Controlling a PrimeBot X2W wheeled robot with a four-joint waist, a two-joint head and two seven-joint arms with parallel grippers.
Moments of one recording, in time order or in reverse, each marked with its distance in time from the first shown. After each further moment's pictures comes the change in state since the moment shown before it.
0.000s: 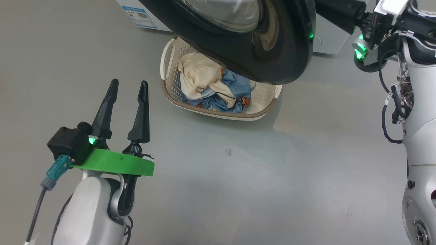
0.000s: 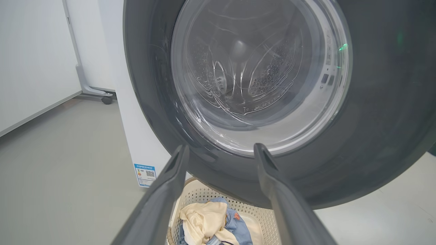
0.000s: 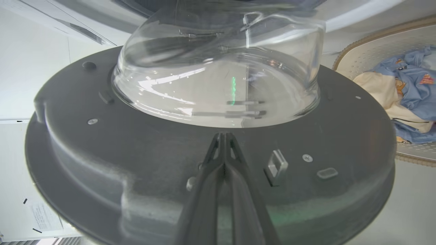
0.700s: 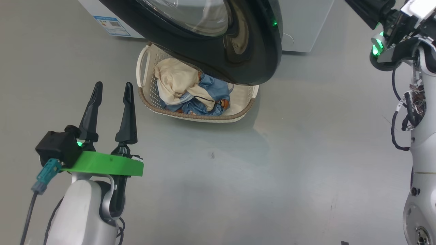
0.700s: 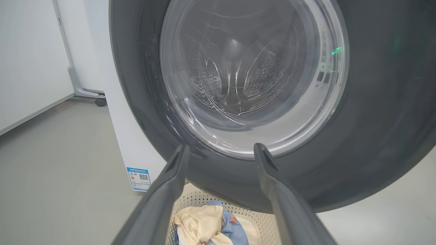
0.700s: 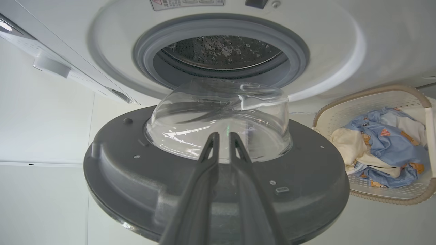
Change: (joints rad) left arm 0.020 0.000 0.068 0.000 0.040 0.000 0.000; right arm 0.063 0.001 -0.102 -0.060 -0.001 0.043 -0.153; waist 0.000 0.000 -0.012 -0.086
